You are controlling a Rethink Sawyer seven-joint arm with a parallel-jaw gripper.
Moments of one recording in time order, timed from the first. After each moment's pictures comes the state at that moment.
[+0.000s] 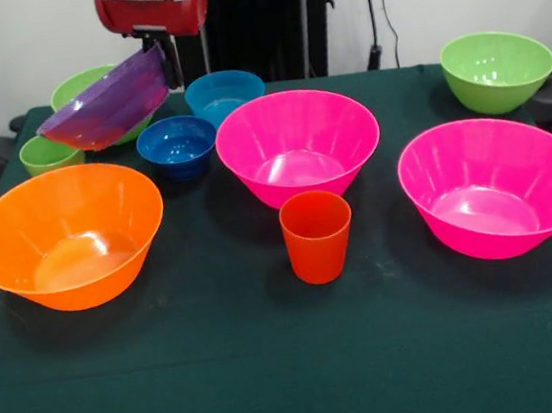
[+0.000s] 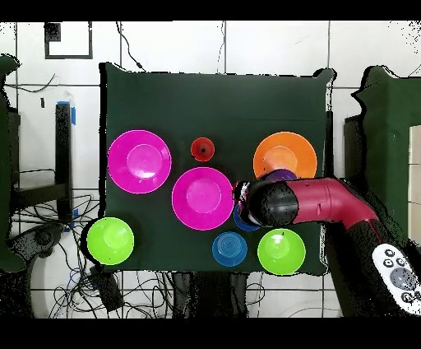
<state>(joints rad) -0.86 -0.86 0.60 1.92 -0.58 0.74 2.11</state>
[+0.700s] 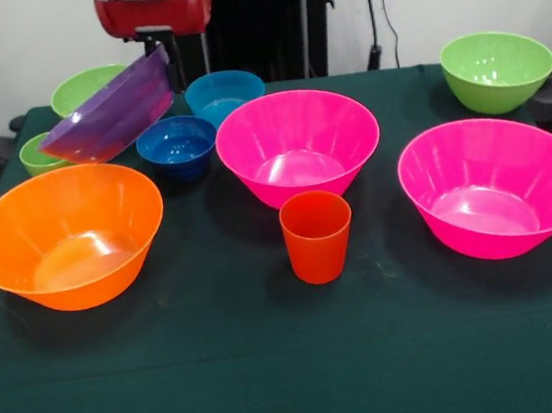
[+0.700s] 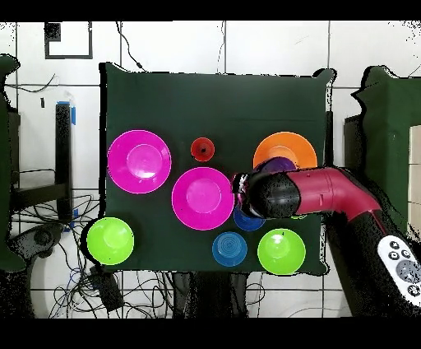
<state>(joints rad) -0.92 -0.85 0.70 1.88 -0.59 0.77 2.05</state>
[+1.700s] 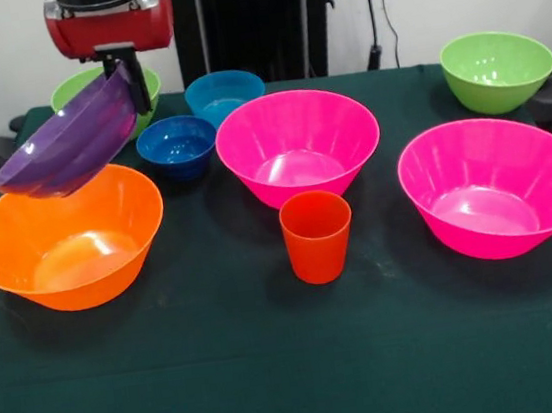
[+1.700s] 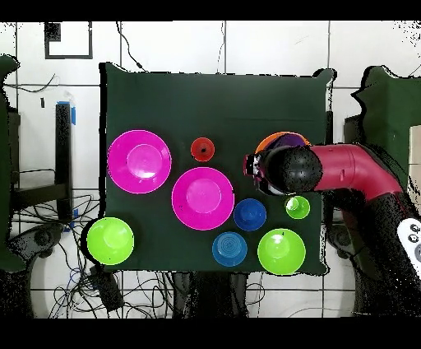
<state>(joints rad) -0.94 -0.78 0.75 1.72 -0.60 0.89 1.86</state>
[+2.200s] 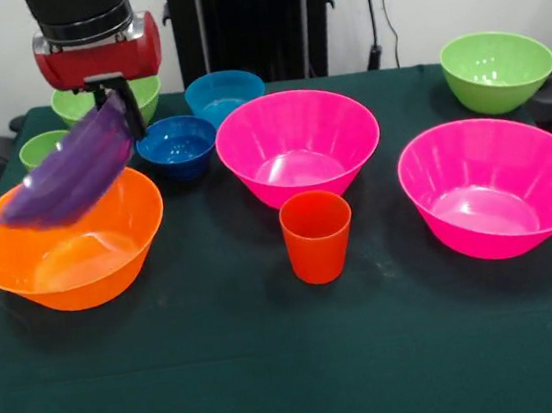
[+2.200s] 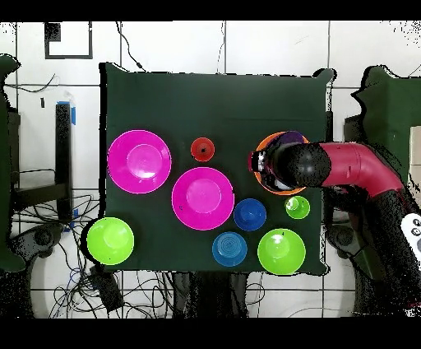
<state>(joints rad) -0.98 -0.69 0.77 1.67 -0.61 0.89 1.81</state>
